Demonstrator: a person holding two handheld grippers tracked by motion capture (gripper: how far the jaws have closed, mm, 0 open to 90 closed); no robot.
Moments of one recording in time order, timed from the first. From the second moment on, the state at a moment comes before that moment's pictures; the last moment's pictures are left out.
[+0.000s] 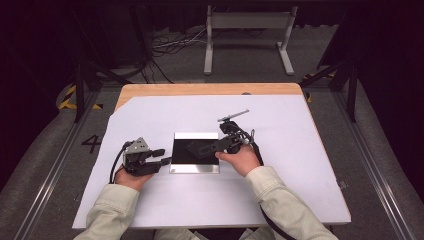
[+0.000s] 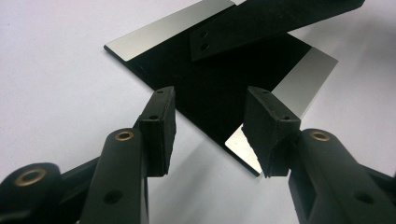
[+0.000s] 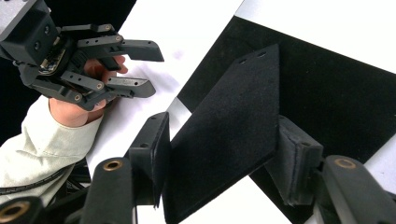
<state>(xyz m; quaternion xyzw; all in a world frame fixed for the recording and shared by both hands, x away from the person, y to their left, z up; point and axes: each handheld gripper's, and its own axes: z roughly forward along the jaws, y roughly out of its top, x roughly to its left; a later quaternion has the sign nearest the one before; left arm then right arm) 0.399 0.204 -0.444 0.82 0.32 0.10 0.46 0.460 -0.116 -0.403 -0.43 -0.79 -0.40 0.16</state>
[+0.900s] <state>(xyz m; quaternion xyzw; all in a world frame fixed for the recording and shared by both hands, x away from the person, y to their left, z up) 0.398 0.204 -0.444 0.82 0.32 0.10 0.46 0.442 -0.127 -0.390 -0.40 -0.81 -0.40 0.19</state>
